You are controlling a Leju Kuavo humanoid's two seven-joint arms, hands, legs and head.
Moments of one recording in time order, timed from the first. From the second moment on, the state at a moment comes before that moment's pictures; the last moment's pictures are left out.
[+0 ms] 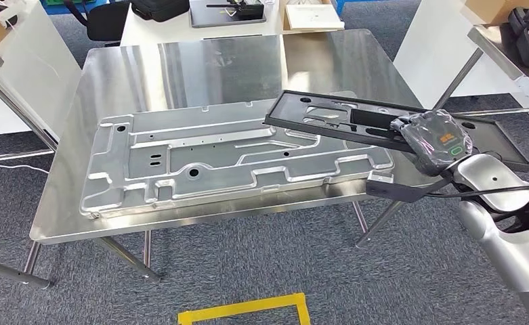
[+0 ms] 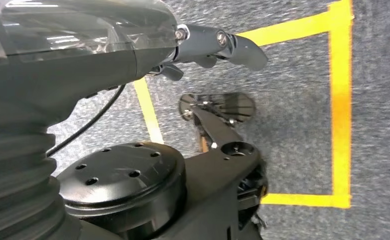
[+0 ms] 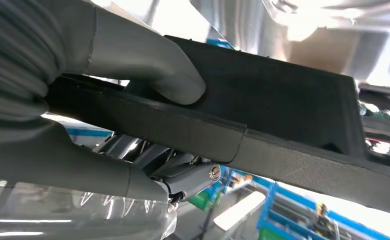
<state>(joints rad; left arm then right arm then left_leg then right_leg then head) -0.11 -0.17 1.27 -0.22 -1.17 -0.22 -0.36 -0.48 -0.65 0.35 -1.59 1.14 0.08 -0.12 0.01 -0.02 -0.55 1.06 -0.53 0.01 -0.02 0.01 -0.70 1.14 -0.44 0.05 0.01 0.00</state>
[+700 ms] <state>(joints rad) -0.11 -0.15 1.26 -0.22 -1.17 -0.22 -0.35 -0.77 -0.36 0.68 -1.36 1.34 0.07 -0.01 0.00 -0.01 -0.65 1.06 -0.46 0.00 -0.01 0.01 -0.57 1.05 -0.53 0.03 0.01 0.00</state>
